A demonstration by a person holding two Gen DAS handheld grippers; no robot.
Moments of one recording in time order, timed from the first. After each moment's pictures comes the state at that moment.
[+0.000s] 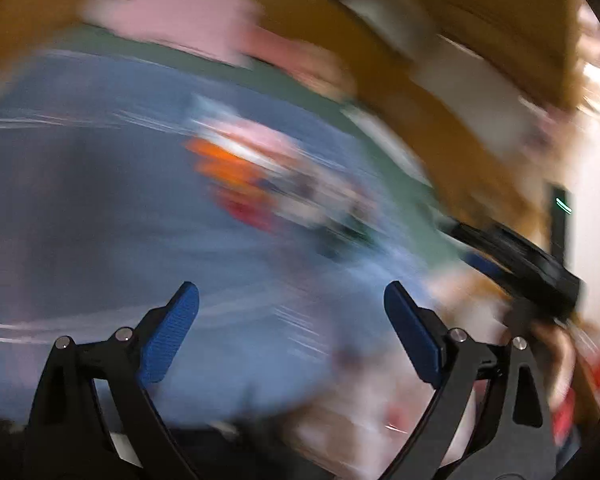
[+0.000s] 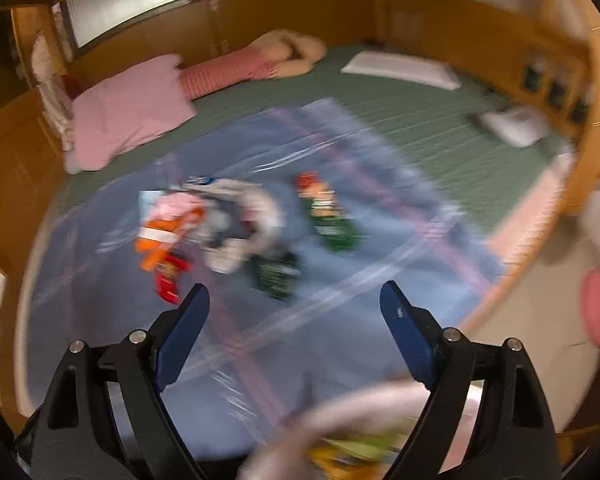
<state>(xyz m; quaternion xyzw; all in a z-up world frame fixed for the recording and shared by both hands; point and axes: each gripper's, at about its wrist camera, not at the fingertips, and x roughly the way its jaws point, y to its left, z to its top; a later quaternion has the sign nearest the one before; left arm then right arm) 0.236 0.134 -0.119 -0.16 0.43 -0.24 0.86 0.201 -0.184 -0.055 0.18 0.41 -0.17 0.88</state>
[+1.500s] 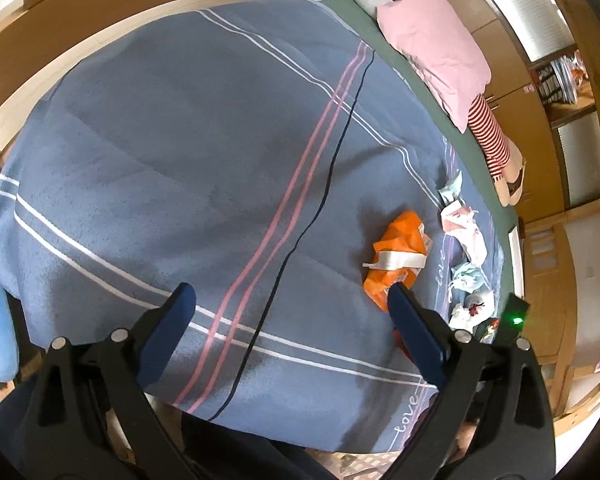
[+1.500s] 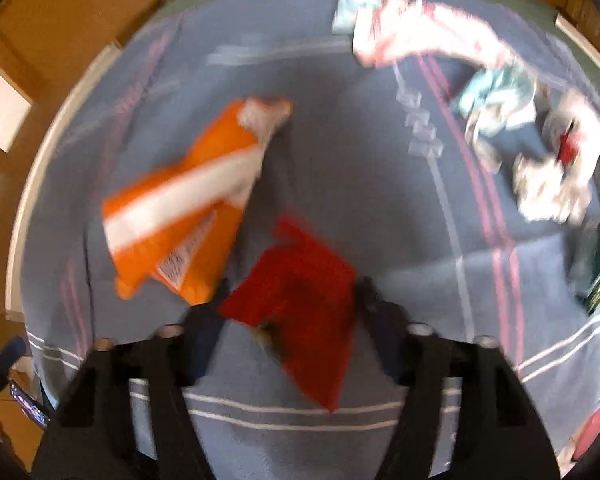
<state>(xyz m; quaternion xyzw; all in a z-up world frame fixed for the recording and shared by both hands) 0.289 0.293 -0.181 -0.34 0.52 0.02 0.79 0.329 -0.005 -0.202 0.07 0.60 0.04 0.80</state>
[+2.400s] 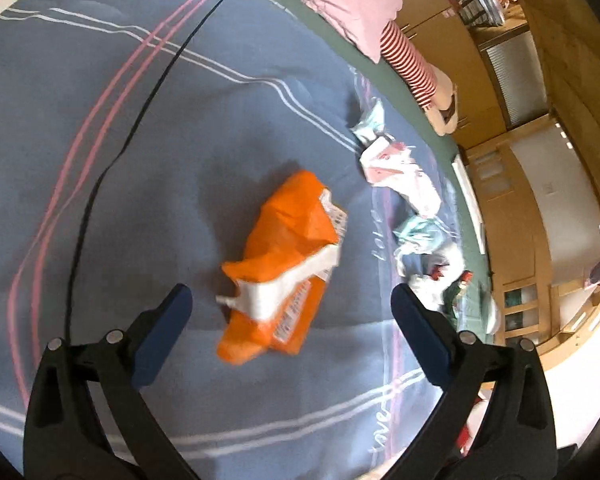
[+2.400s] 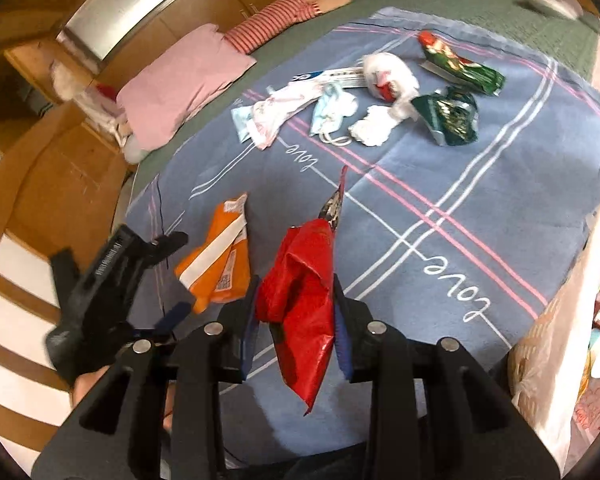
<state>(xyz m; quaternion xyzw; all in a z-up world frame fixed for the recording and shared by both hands) 0.386 0.178 -0.227 -0.29 0.52 -0.15 0.79 0.184 -0.049 -0.138 0.35 0.40 -0.10 0.84</state>
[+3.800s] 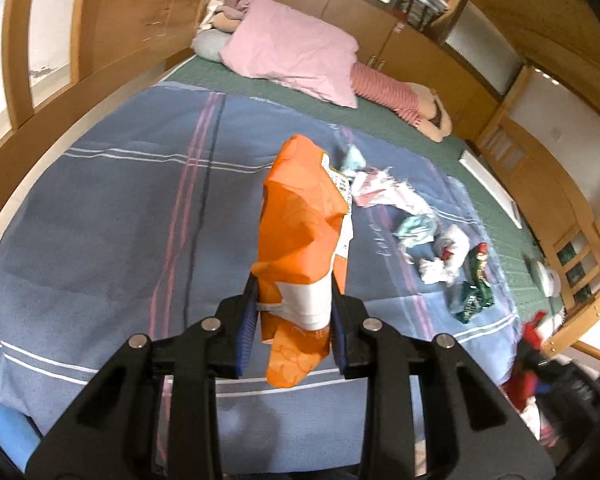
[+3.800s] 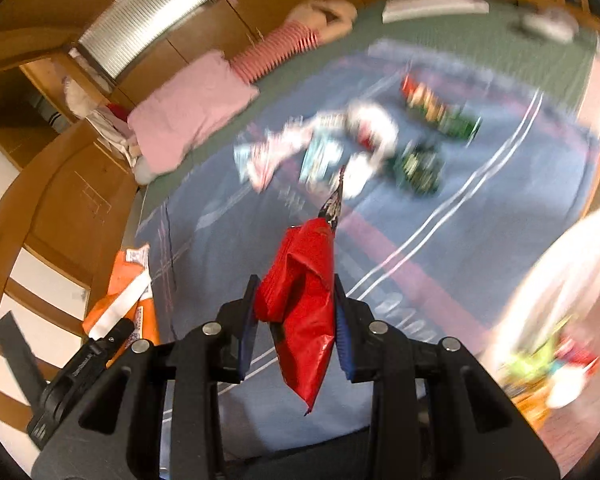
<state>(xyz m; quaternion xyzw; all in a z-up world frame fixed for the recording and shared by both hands) 0.279 0.191 -0.117 -0.14 0.41 -0.13 0.89 0.147 -0.094 -0.078 0.30 0.36 -0.10 0.88</state>
